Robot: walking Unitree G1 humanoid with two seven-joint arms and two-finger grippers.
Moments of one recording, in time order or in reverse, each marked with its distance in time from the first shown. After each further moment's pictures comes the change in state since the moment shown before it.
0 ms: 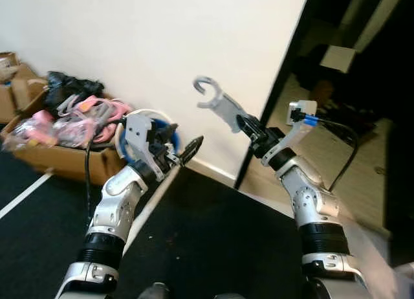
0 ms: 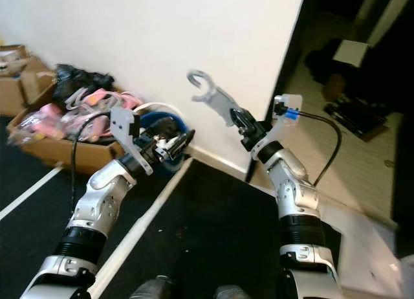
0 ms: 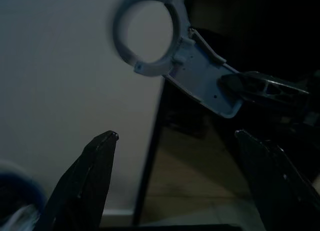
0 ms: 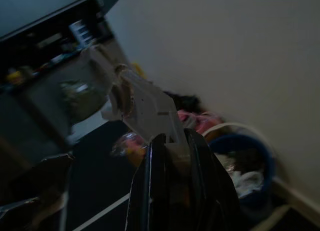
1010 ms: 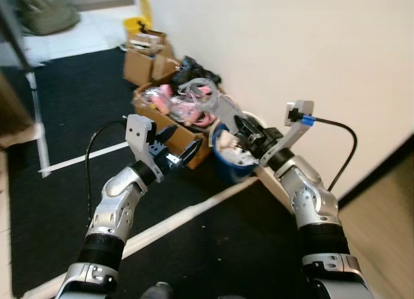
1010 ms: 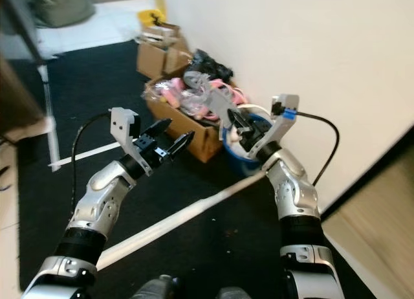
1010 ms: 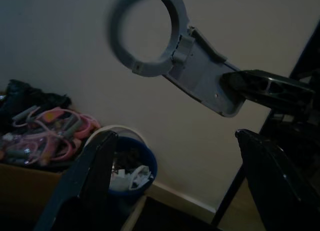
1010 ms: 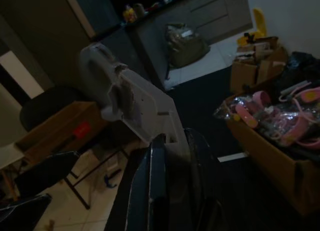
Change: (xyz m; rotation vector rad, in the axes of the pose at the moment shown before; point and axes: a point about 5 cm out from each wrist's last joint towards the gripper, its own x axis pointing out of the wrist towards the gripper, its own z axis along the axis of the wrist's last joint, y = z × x) left arm 0.001 0.000 0.000 0.003 0.005 -0.001; right arm 0.001 0.002 -0.001 -0.008 0.012 0.016
